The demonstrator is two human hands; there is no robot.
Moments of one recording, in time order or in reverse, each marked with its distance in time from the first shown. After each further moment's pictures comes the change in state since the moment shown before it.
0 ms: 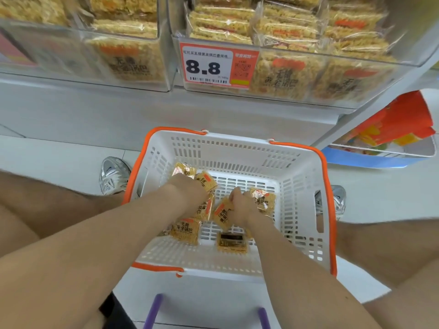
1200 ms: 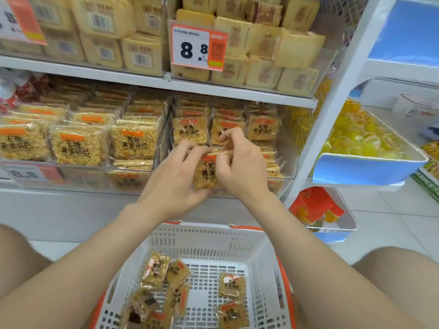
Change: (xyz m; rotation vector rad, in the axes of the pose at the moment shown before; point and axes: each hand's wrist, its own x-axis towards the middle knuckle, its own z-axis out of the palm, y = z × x) left_hand -0.141 -0.055 -0.158 -0.609 1.505 -0.006; right_hand -0.194 -0.119 -0.294 0.196 1.231 -0.784
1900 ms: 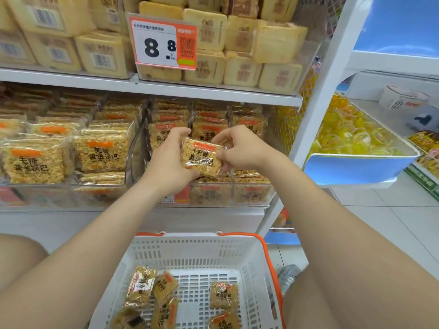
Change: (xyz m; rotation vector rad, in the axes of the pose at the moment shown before) left_hand 0.074 0.002 0.023 -0.284 -0.085 -0.466; right_hand 0.078 0.052 -0.037 0.062 -0.637 0.373
